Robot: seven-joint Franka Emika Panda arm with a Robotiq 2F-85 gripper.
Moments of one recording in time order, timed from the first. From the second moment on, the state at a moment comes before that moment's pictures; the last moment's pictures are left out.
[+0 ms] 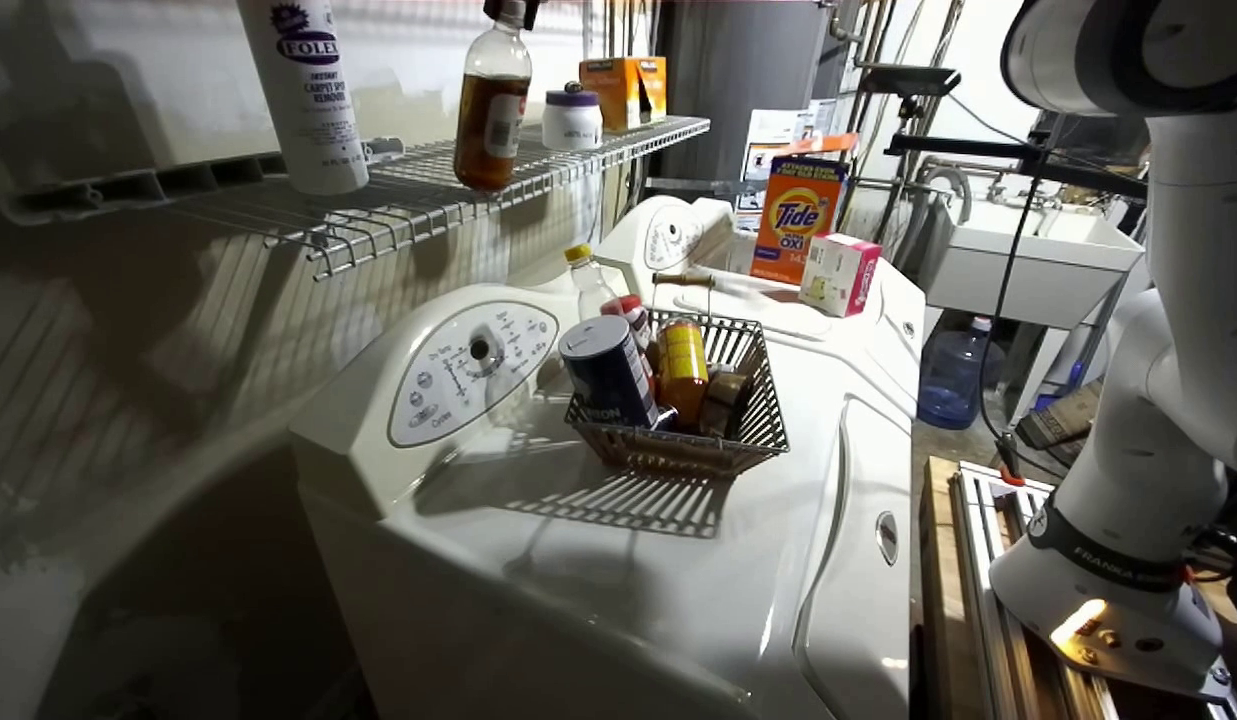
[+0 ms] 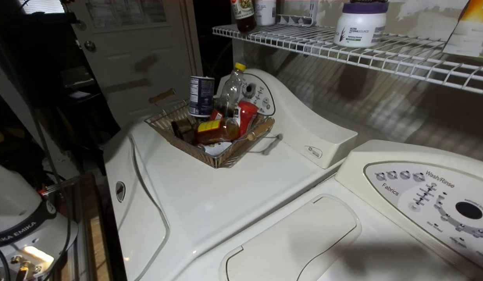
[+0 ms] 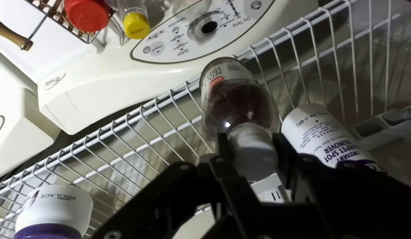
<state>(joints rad) 0.13 0.41 0.07 -0.77 -0.13 1.57 0.67</state>
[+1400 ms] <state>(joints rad) 0.14 0.48 0.06 -0.69 -0.20 1.67 0.63</state>
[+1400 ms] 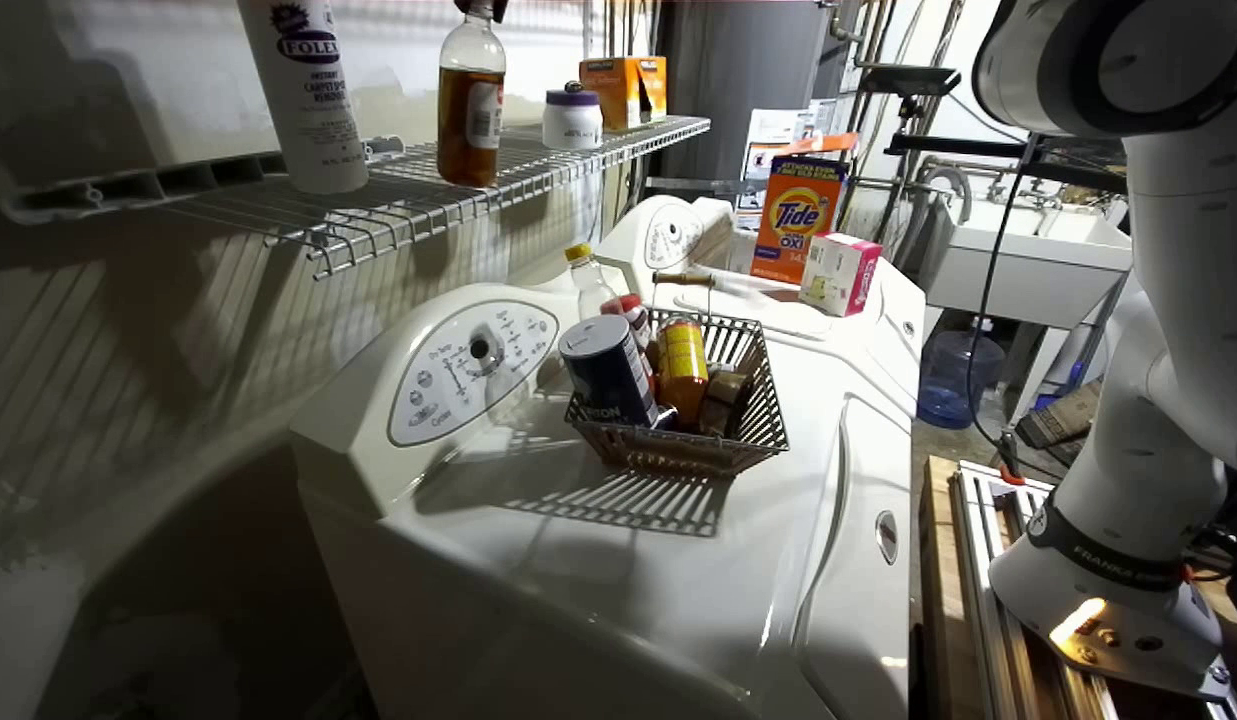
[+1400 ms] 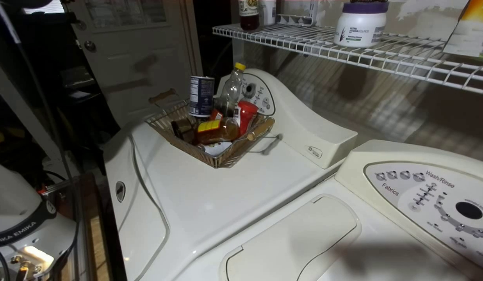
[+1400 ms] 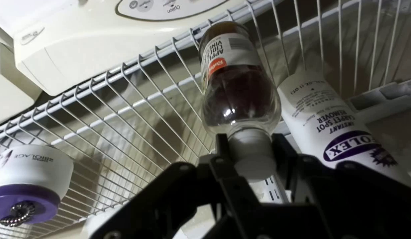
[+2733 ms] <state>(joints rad) 0.16 0.52 0.06 -0.69 -0.26 1.74 0.63</state>
